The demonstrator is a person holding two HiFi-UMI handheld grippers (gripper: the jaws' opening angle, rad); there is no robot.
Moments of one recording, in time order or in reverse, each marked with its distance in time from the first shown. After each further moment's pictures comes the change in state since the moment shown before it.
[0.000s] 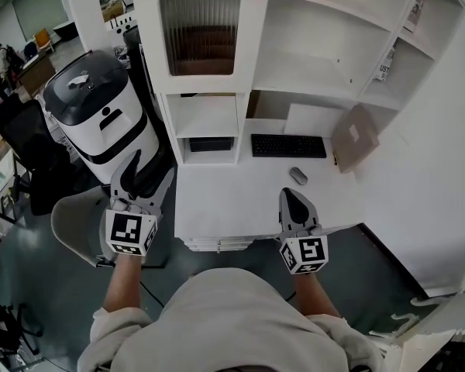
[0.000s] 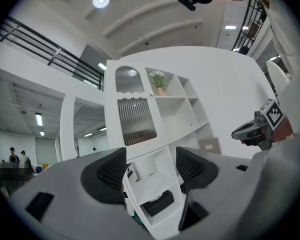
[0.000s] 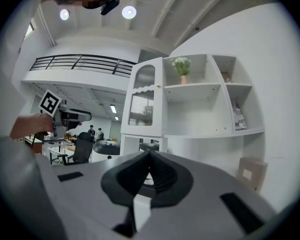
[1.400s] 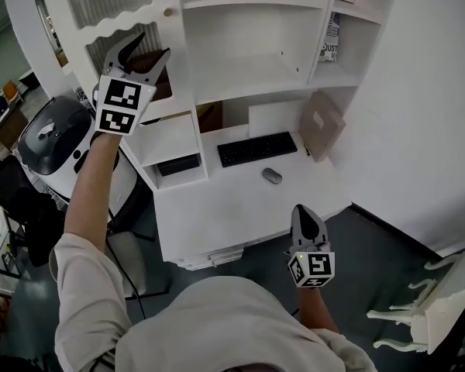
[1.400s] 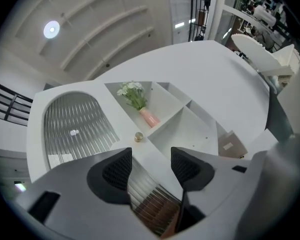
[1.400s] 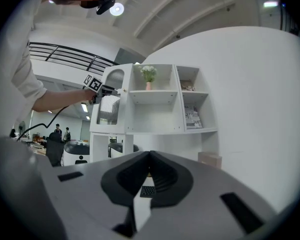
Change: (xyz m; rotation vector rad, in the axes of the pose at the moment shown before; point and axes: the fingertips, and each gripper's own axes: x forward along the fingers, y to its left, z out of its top) left arm 0.254 -0.027 0.214 0.458 -0.194 -0.143; right arm -0.103 -0.106 -0.021 0.065 0.001 -0.334
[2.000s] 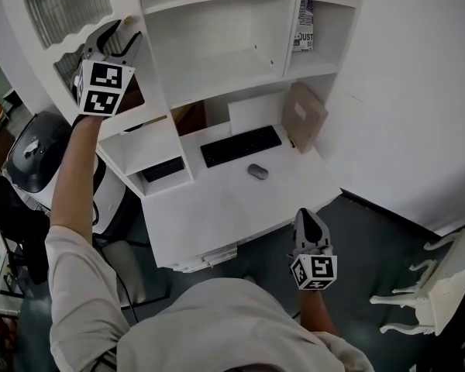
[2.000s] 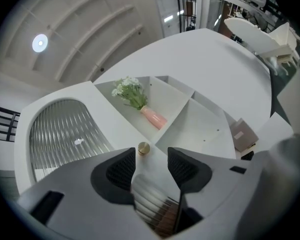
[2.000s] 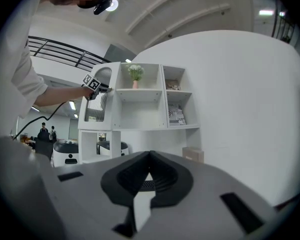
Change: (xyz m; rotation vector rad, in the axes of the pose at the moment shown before) left arm 0.059 0.014 0.015 0.133 0.024 0.053; right arm -0.033 -0.051 -0.016 0.028 0.029 -0.130
